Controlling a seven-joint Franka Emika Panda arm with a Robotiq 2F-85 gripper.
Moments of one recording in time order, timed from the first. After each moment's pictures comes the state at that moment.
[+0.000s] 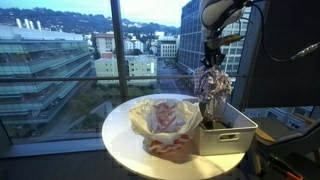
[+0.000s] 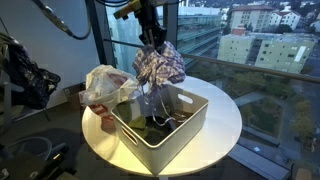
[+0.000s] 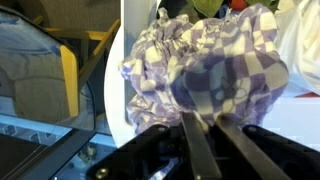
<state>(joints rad) 0.08 0.05 -0.08 -1.96 -0.31 1.99 0.40</state>
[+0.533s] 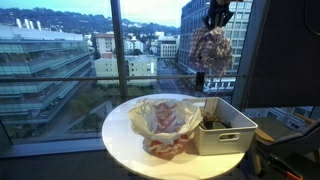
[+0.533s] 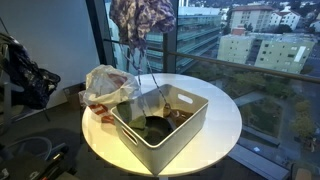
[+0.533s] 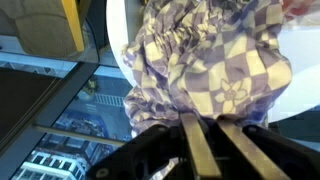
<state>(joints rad) 0.07 -0.31 0.07 -2.01 -0.41 2.00 0.53</state>
